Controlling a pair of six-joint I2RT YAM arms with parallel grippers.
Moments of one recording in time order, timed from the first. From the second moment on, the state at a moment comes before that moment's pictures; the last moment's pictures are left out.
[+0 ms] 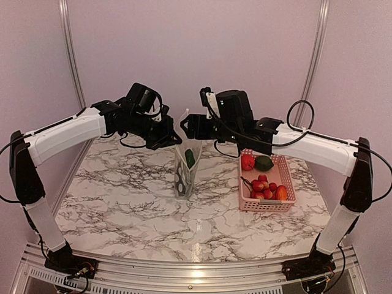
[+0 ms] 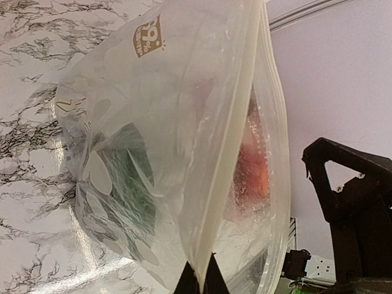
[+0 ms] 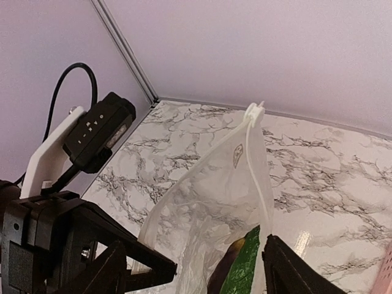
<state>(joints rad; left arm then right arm) -0.70 1.75 1.65 -0.61 0.29 -0.80 0.88 1.72 1.53 -0.15 0.13 0.43</state>
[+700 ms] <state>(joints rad) -0.70 1.75 1.67 -0.63 0.29 -0.75 0.67 1.38 1.40 -0.24 0.28 0.34</state>
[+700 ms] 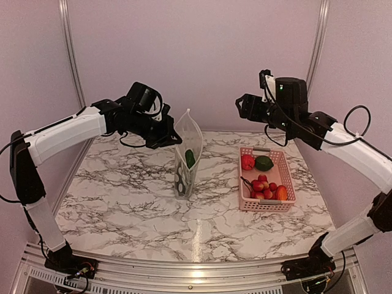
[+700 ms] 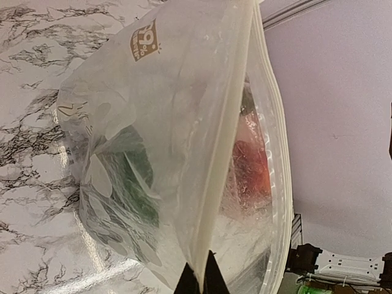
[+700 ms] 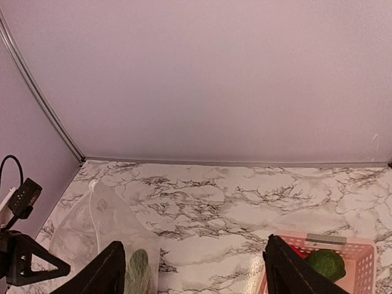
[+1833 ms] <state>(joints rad) -0.69 1.77 1.70 -0.69 0.29 -0.70 0.32 1.72 1.29 -0.43 0.00 0.32</state>
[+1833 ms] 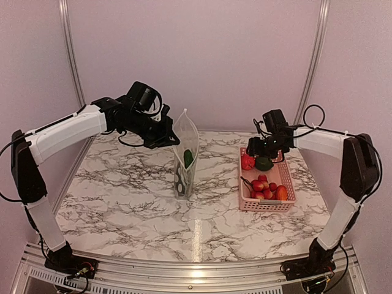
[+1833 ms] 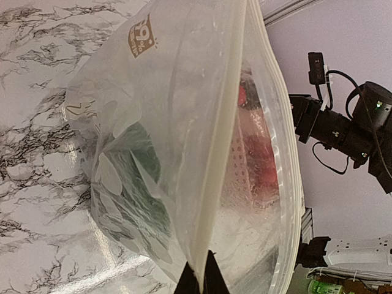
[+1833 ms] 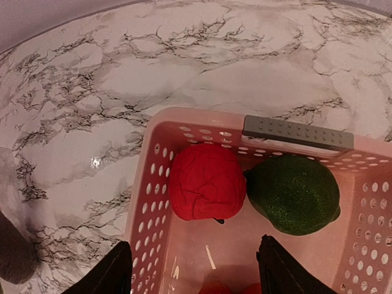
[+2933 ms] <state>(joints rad) -0.67 1.77 1.70 -0.74 0.27 -0.69 0.32 2.01 1.50 -0.45 -0.01 0.28</state>
